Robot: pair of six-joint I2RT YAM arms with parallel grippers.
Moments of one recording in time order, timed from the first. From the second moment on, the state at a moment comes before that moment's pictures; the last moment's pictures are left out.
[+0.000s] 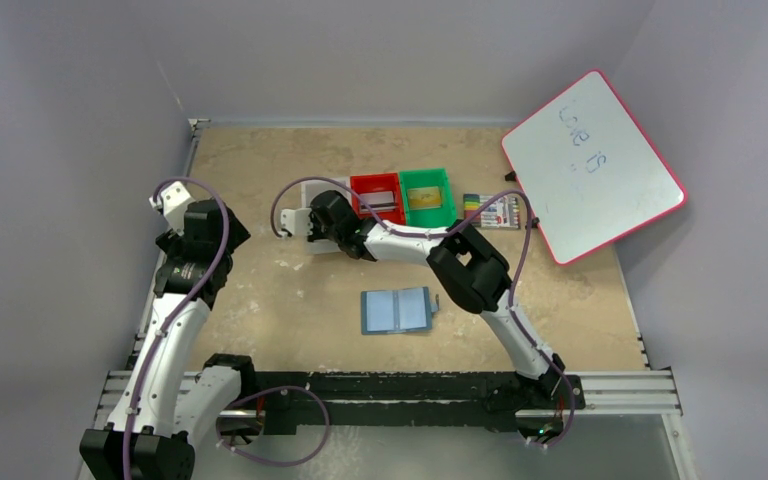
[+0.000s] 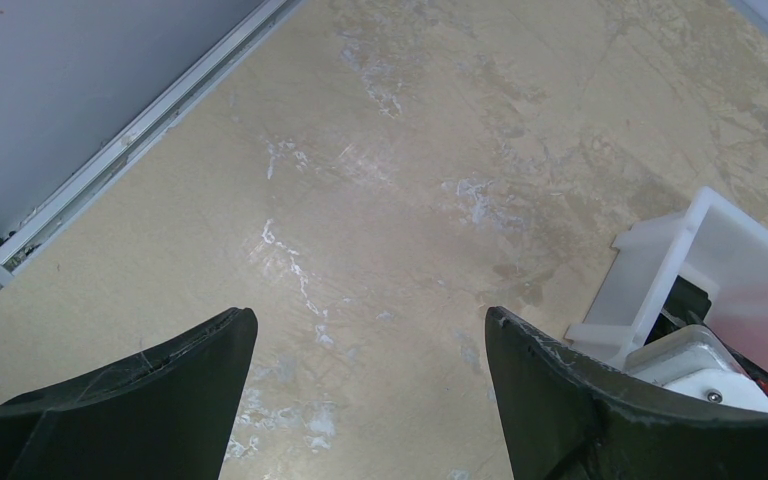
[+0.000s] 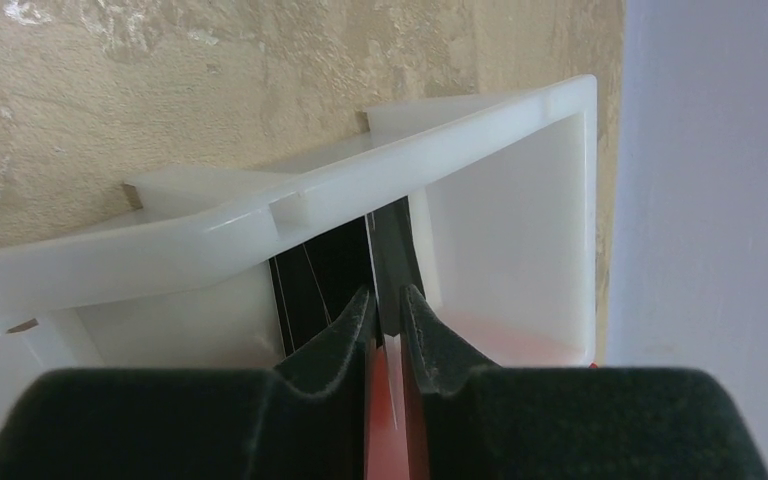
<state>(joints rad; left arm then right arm) -0.07 0.86 0.84 -0.64 -0.56 -0.59 0.93 2.32 1.70 0.04 0.22 -0.89</state>
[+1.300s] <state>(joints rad) -0.07 0.88 0.84 -0.63 -0.54 -0.57 0.93 1.93 1.38 0.43 0.28 -0.60</state>
